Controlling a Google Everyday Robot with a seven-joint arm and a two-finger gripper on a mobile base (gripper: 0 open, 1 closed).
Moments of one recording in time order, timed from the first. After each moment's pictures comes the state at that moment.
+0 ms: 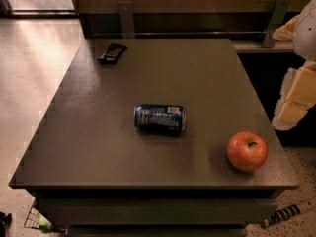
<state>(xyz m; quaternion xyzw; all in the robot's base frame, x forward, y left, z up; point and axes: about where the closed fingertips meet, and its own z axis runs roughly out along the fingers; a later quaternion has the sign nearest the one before) 0.438 -0.214 0.986 -0.60 0.78 -0.05 0.17</state>
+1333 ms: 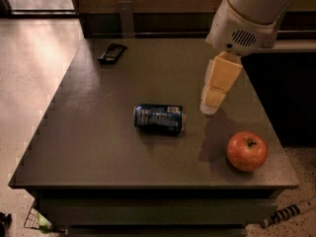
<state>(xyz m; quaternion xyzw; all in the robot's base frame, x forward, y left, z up) 0.493 -0.108 0.957 -0.63 0.76 0.02 0.16</state>
